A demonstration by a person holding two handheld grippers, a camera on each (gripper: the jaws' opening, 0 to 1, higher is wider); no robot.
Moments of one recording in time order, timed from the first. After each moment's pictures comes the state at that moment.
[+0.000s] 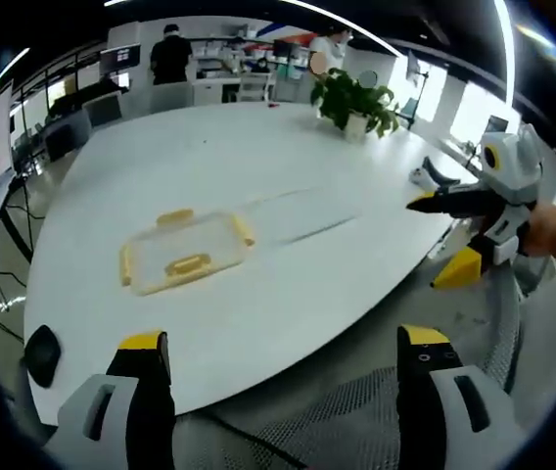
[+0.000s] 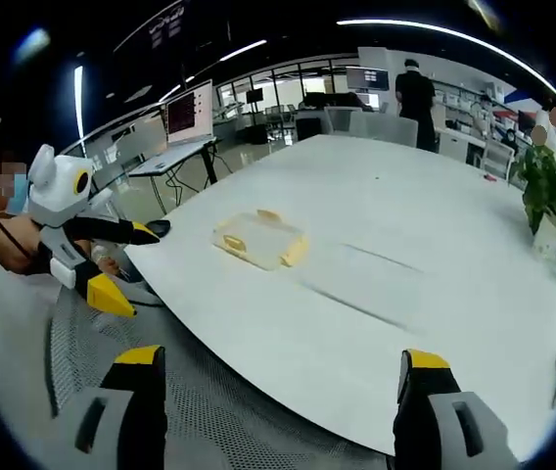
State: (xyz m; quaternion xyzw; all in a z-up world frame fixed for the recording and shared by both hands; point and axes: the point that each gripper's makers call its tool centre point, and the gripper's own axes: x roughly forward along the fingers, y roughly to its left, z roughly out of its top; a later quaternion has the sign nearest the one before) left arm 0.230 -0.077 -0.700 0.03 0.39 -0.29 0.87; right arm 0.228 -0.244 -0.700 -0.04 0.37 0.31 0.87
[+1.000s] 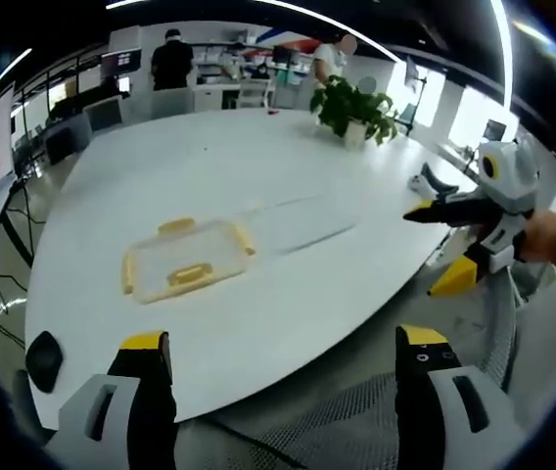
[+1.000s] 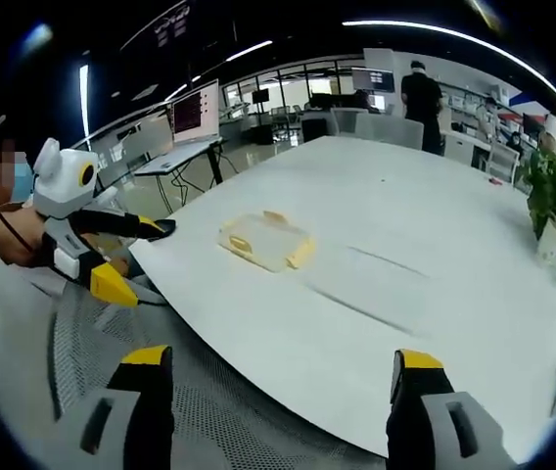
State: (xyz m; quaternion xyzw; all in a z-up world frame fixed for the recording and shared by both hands) left arm 0.236 -0.077 -0.690 0.02 0.38 -0.29 0.88; right arm 0.228 -0.240 -0.697 -0.05 0.36 0.33 0.87
